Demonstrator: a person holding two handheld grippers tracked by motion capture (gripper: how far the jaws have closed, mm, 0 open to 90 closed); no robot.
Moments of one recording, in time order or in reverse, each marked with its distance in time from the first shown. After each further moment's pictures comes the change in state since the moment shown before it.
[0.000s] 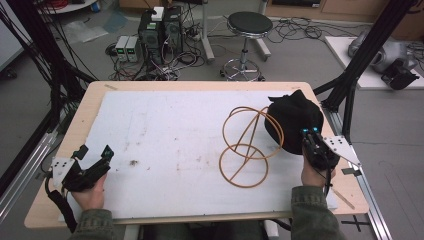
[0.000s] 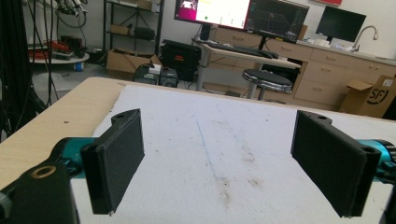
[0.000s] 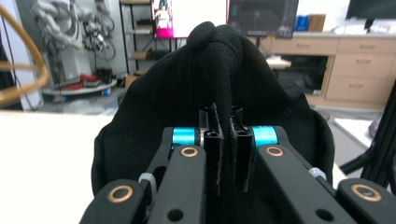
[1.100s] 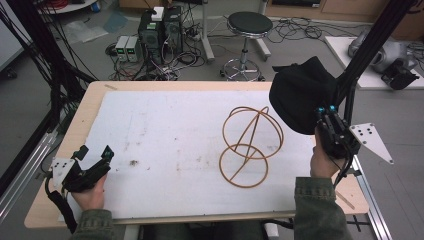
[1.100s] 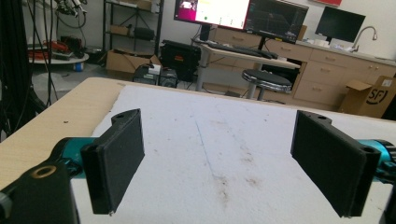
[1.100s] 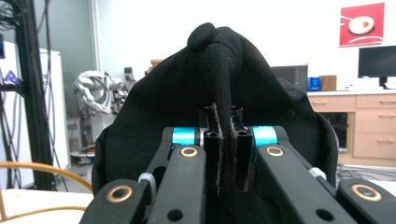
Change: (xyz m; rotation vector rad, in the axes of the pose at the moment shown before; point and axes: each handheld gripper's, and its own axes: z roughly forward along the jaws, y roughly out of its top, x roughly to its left) left arm -0.001 0.000 -0.001 0.002 -0.004 0.001; right arm 0.007 0.079 -0.018 -0.253 0.089 0.056
